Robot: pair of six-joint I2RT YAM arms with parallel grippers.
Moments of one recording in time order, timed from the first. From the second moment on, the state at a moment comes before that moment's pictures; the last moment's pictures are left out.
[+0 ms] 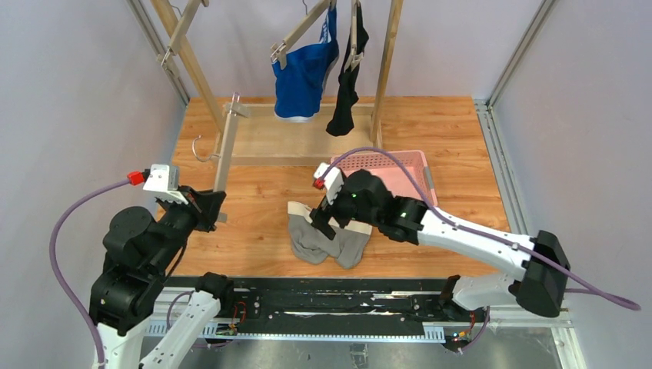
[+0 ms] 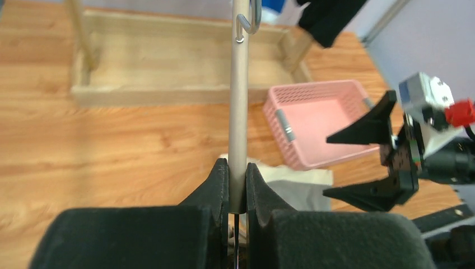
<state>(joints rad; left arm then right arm) -0.30 0.45 1.16 -0.83 0.02 -0.30 1.02 1.25 1.01 -0.17 -0.05 -0.05</state>
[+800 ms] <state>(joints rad) -0.30 0.84 1.18 -0.88 -0.28 -0.26 1.10 1.71 0.98 -0.18 -0.15 -0.01</state>
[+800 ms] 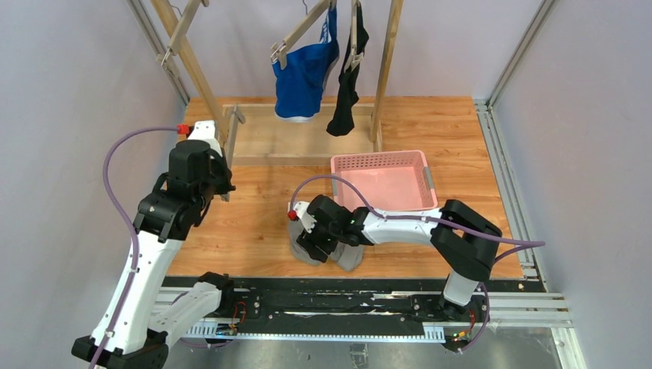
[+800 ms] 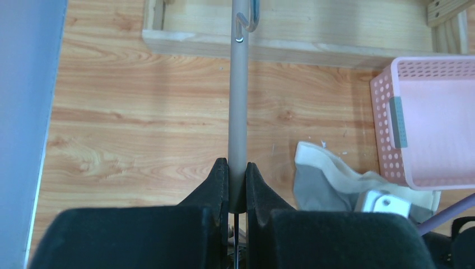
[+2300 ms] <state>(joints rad) 0.01 1.64 2.31 -1.01 0.24 0.04 0.50 1.29 1.18 -0.26 0.17 0.02</state>
